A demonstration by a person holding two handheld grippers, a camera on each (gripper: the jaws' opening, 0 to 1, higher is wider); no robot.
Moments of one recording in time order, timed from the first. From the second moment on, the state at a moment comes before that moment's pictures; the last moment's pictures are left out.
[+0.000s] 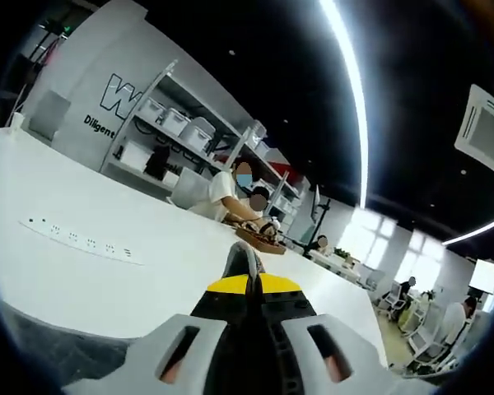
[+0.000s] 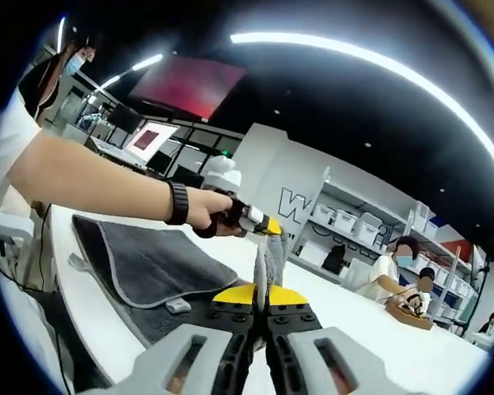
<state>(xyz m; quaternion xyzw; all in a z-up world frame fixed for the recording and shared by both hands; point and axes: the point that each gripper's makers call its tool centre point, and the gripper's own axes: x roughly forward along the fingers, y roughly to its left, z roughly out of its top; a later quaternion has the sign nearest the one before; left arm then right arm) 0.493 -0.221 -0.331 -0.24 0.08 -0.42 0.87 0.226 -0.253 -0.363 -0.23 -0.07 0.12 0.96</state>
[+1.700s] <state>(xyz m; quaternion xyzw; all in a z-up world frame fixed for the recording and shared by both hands) 0.492 -0.267 -0.380 -0.25 0.12 -0.42 0.86 0.226 -0.303 -0.412 -0.23 -0.01 0.09 0.97</state>
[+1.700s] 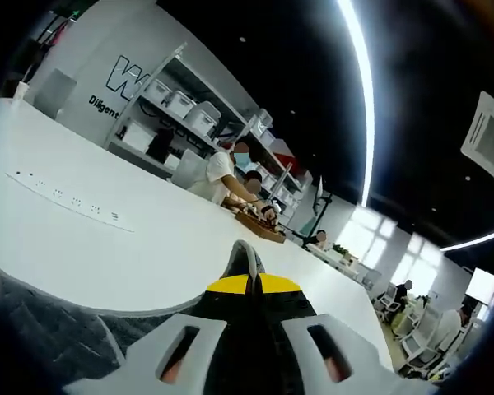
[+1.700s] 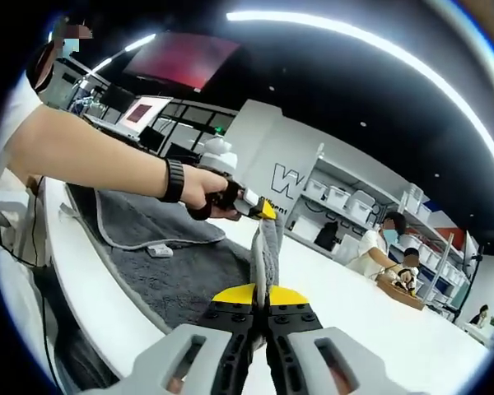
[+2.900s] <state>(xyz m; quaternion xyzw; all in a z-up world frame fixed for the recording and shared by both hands) 0.507 -0.292 -0.385 -0.26 0.11 -0.42 0.87 0.239 -0.335 -0.420 -0.23 -0.01 0.06 0.97</state>
